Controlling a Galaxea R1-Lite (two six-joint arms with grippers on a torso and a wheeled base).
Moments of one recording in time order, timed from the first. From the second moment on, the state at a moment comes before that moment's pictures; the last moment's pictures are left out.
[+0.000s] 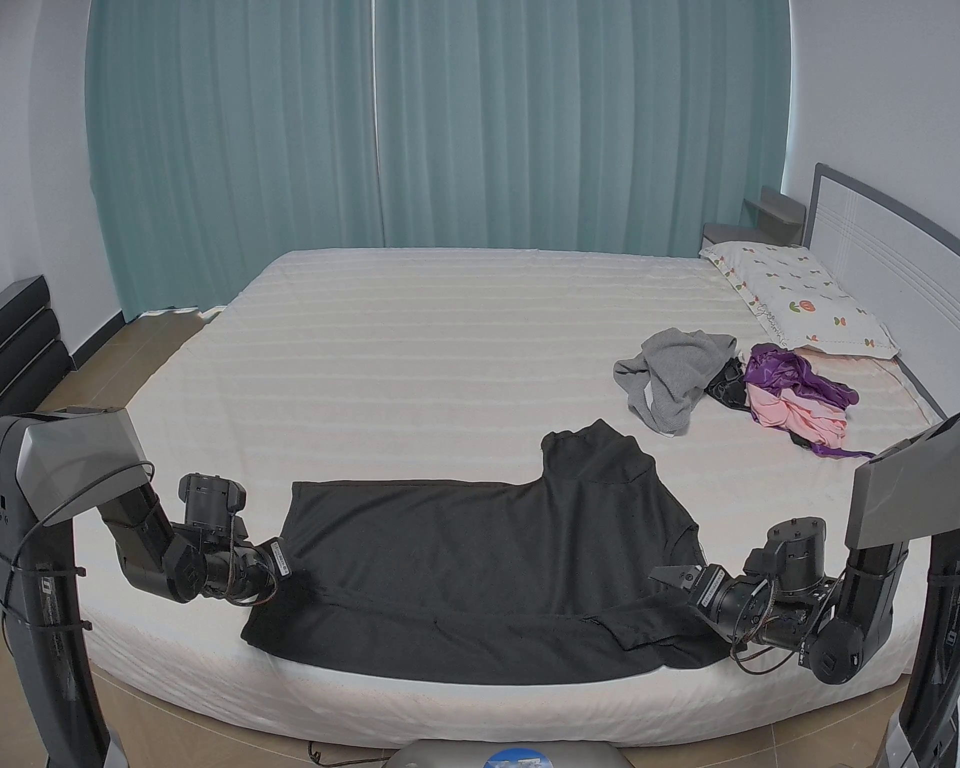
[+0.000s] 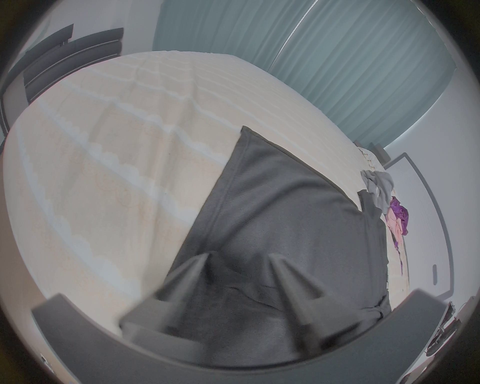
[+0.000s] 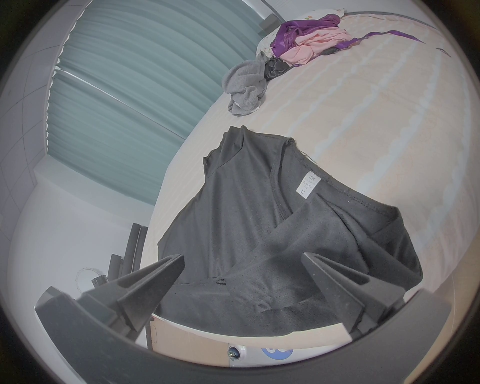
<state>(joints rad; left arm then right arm) -0.04 2.30 -0.73 -0.70 -0.16 -0.51 0.33 2.24 -0.24 -1.39 0.12 0.91</state>
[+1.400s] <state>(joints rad) -0.01 2.15 -0.59 -0.72 -0.14 -0.52 0.18 2.28 -0.42 -1.20 0.32 0.57</state>
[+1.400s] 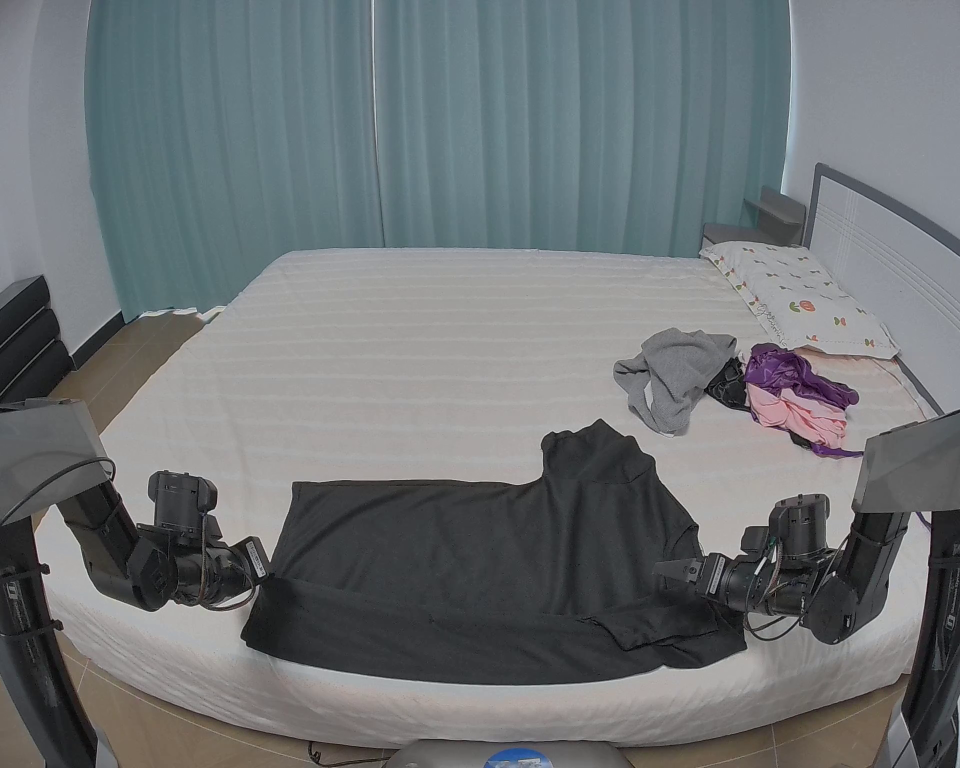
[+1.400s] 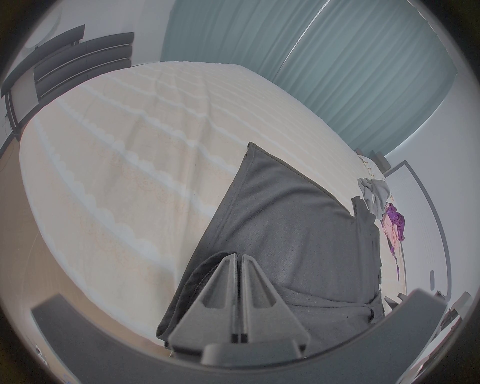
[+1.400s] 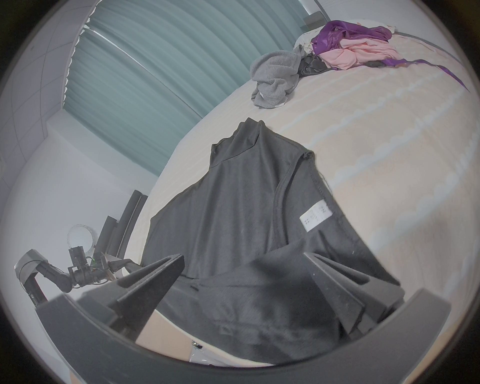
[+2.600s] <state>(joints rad) -0.01 2.15 -0.58 -0.72 -0.14 -0.52 0.10 2.41 -0.49 -1.18 0.37 0.44</state>
